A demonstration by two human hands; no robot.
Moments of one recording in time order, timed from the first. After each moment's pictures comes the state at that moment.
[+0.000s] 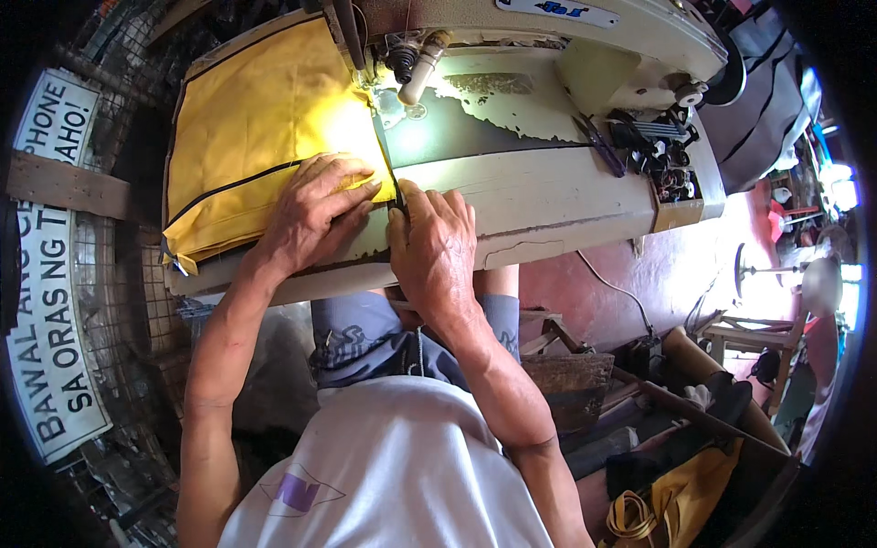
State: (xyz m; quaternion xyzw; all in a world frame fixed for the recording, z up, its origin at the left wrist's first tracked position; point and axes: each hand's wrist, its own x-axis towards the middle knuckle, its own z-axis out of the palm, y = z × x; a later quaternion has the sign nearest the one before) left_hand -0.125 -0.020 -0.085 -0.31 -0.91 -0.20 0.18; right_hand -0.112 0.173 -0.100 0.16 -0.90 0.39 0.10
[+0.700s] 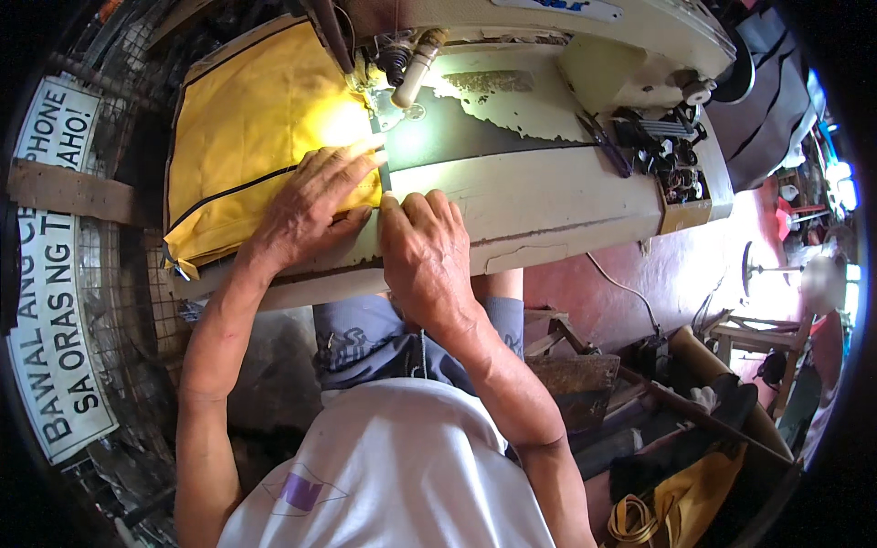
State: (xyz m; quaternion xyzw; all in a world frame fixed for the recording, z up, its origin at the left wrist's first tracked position) left_hand -0.137 -0.021 -0.083 -0.30 -0.93 -0.18 0.15; right_hand -0.117 0.175 -0.101 0.28 -0.89 0.33 0.14
